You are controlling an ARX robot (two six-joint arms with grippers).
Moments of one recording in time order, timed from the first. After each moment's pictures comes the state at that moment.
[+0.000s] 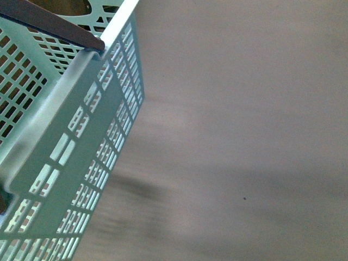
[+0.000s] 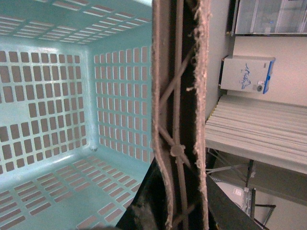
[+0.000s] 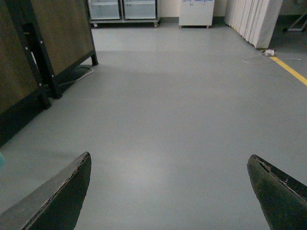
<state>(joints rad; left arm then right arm) 0.03 0.90 0.55 -0.05 0.12 -1.48 0.00 0.00 0.02 0.00 0.00 0.00</state>
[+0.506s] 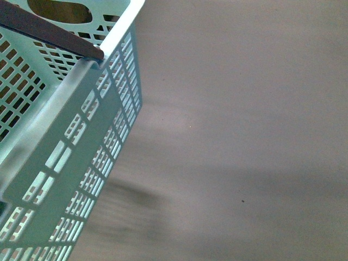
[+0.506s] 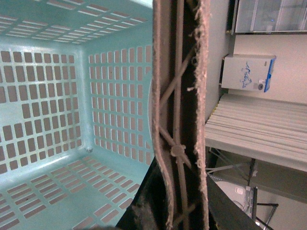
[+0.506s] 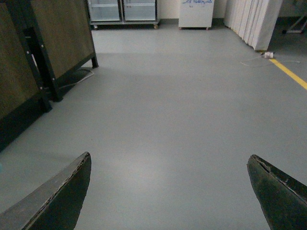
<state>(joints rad) 0.03 0.90 0.54 -0.05 0.12 -1.47 0.00 0.00 0.02 0.00 0.00 0.00</state>
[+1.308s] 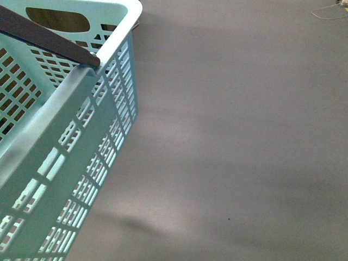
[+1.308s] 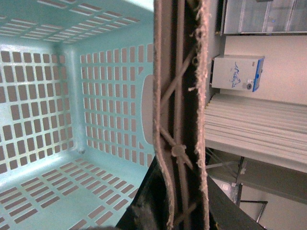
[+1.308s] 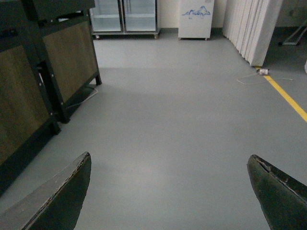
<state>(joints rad) 0.03 0.90 0.54 -0.05 0.12 -1.47 0.00 0.00 0.02 0.00 0.00 0.00</state>
